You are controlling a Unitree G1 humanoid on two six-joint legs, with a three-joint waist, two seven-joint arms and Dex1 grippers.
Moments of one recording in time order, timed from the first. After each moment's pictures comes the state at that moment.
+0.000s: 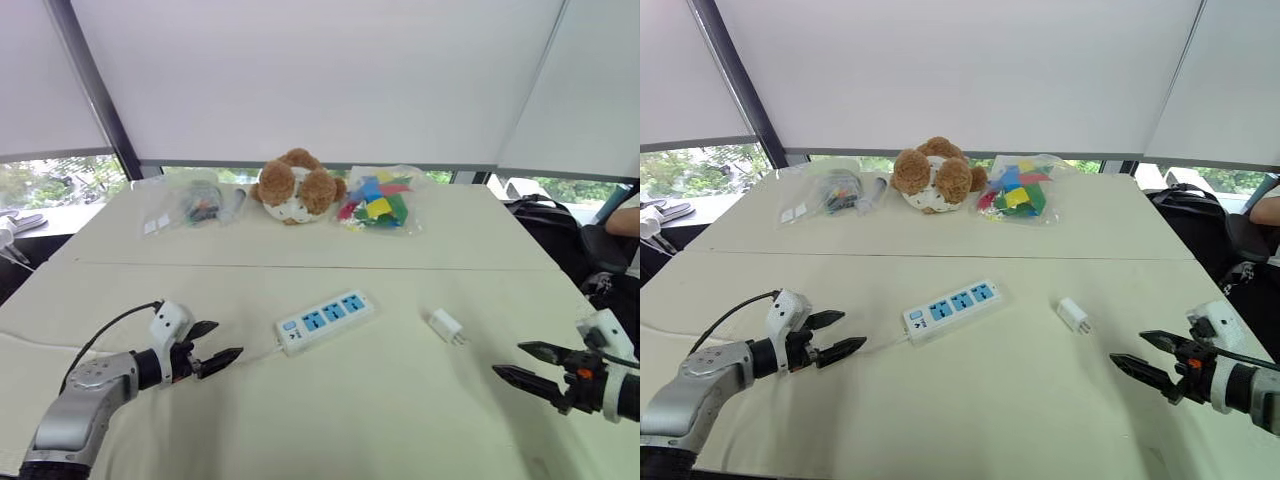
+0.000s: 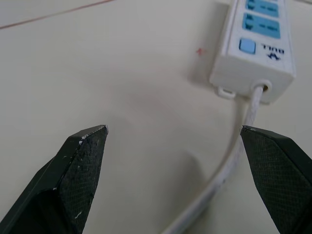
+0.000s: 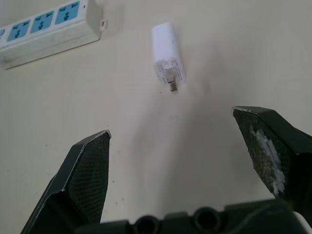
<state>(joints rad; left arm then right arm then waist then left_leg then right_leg) -0.16 0.64 0.17 -0.03 -0.39 0.40 -0.90 0.20 -0.93 -0.49 -0.21 0.66 0.63 0.89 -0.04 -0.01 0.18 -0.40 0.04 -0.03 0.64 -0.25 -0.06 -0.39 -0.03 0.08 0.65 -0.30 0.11</state>
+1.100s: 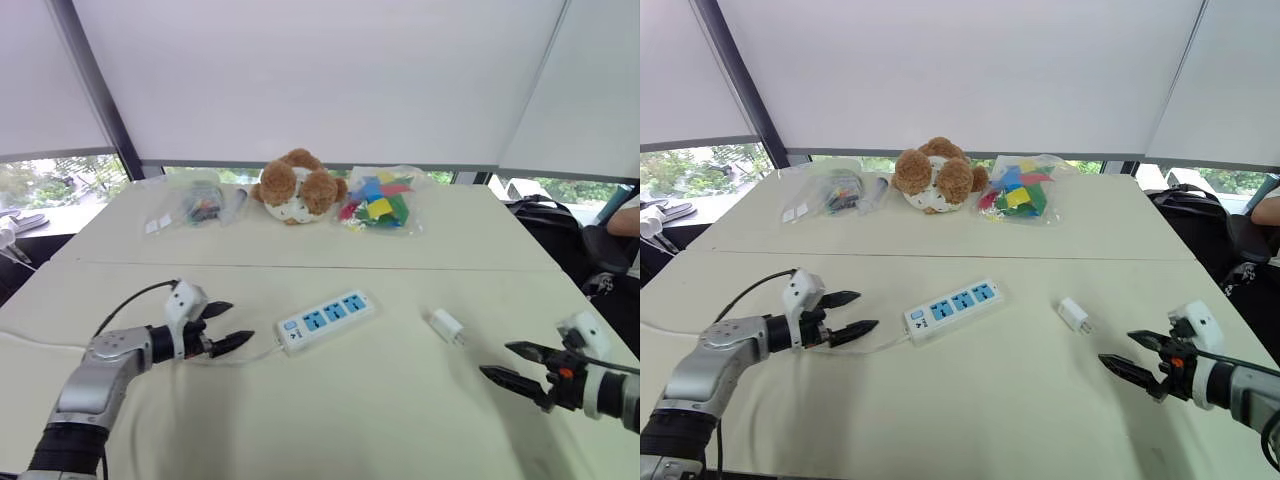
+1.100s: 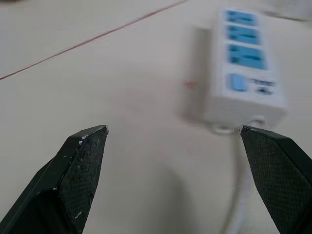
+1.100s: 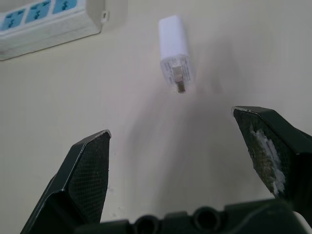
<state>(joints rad) -0.33 0.64 0.04 0.11 -0.36 0.28 -1.07 0.09 -0.90 -0.44 -0.24 0.62 0.70 0.91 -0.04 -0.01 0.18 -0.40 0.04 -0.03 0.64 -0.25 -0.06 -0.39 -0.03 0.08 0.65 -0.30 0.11</state>
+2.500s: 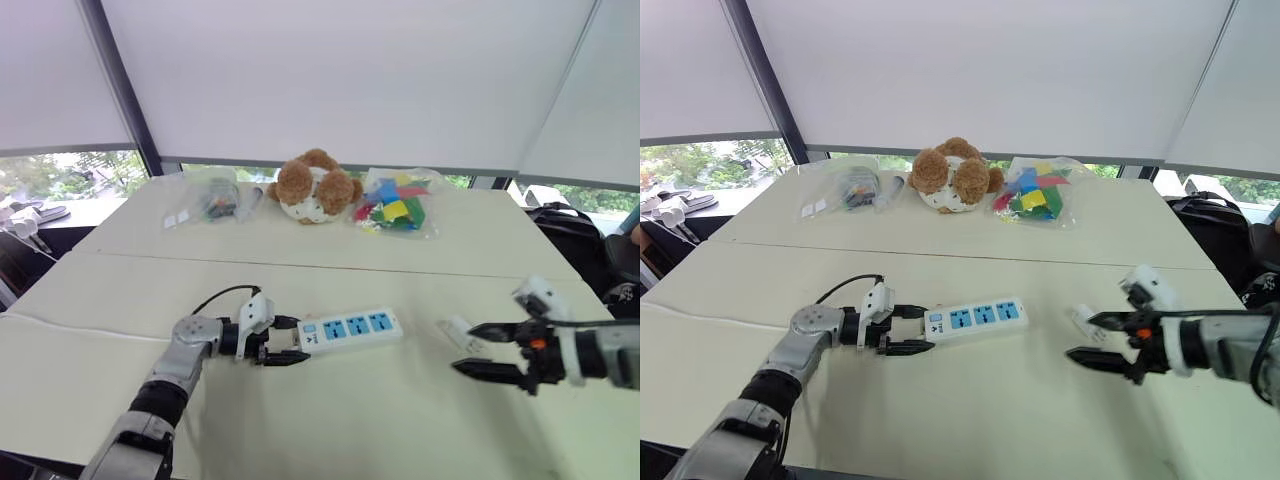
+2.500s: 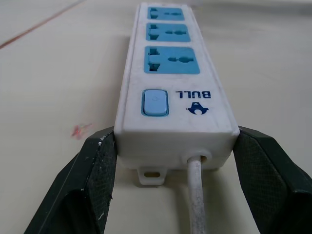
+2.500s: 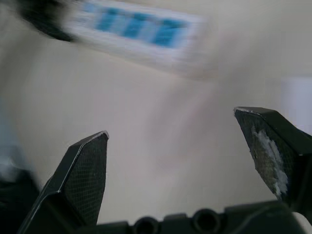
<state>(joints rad) -0.68 0.44 -0.19 0.68 -0.16 -0.17 -1.40 -0.22 -1.23 -0.25 -0.21 0.66 0.95 0.91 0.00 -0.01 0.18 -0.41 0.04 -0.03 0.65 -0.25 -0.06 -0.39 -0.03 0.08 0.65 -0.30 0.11</state>
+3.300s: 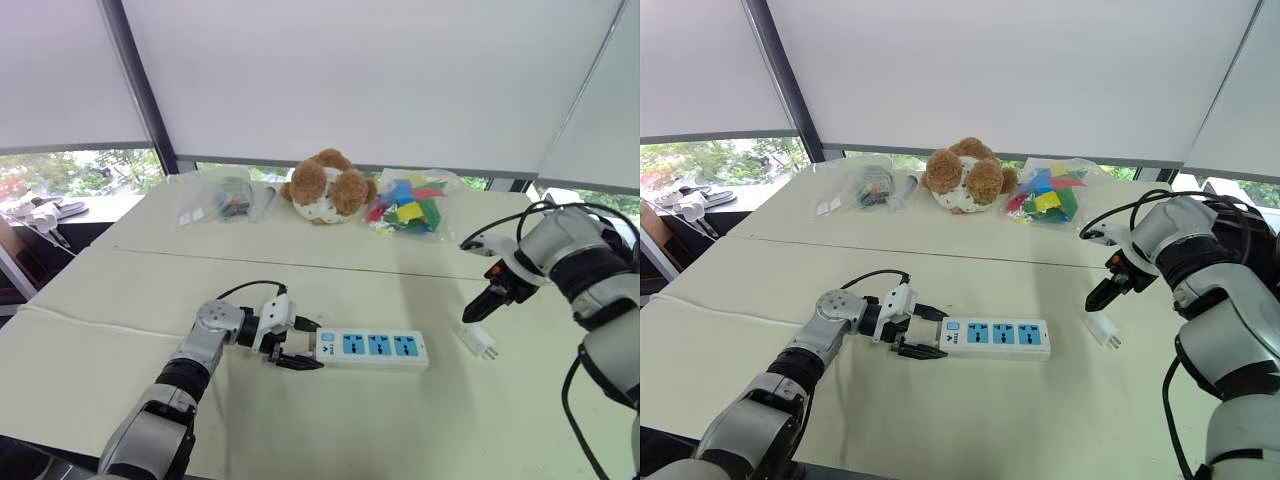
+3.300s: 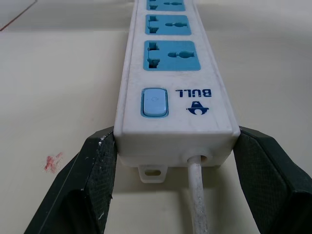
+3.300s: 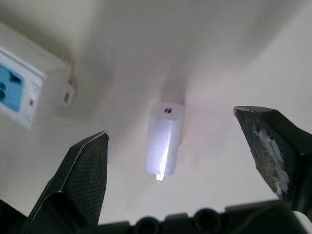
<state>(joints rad) -0.75 0.32 -0.21 0.81 -0.10 -0.29 -1.43 -1.31 -0.88 0.78 0.92 -0.14 0.87 1.56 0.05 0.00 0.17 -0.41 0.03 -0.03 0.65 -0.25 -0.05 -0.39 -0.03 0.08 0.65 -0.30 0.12</state>
